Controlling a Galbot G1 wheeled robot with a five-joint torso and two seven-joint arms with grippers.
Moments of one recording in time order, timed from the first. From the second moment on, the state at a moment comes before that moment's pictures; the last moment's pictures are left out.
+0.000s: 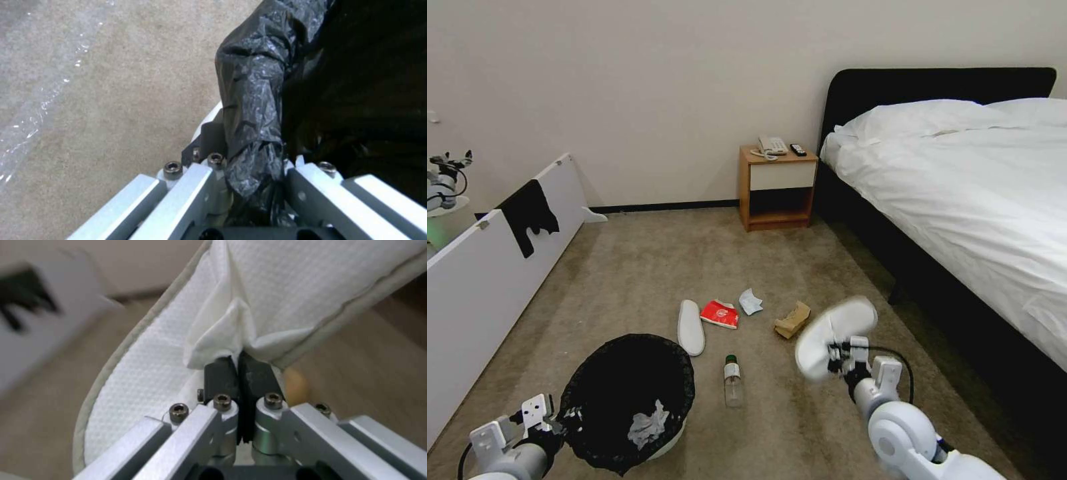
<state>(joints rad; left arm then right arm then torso) 1.56 -1.35 -0.89 -2.12 -0.79 0.74 -0.22 -0.97 0.82 -0.05 1.95 0.93 -0.11 0.44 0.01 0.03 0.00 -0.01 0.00</state>
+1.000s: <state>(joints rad) 1.56 -1.30 -0.83 -2.14 -0.79 0.74 -0.23 -0.37 0.84 -0.54 1.94 0.58 0.17 0.07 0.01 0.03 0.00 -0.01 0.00</state>
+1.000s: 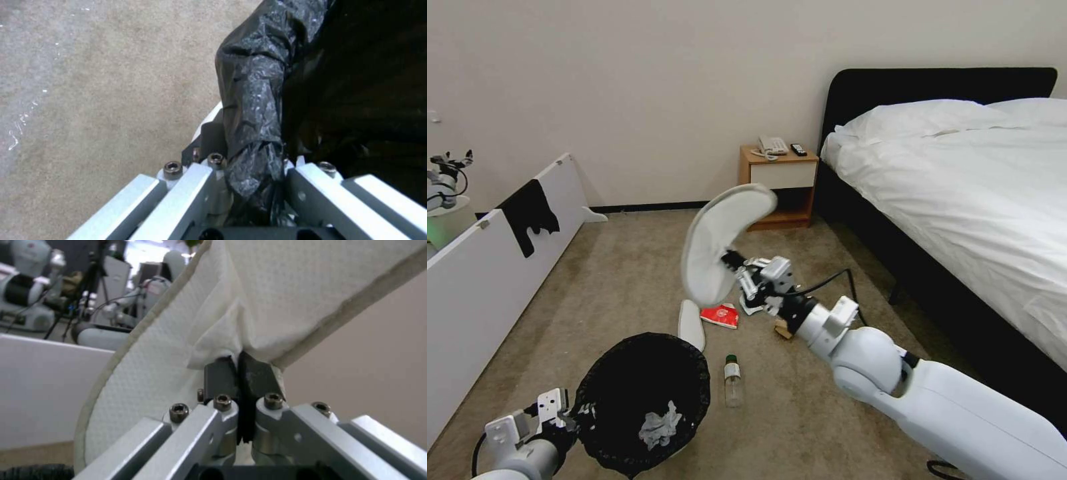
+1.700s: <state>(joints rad) 1.55 -1.31 -0.85 -2.13 -0.80 0.74 -0.23 -0.27 0.94 -0.78 1.82 0.47 0.19 0.05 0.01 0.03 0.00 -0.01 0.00</state>
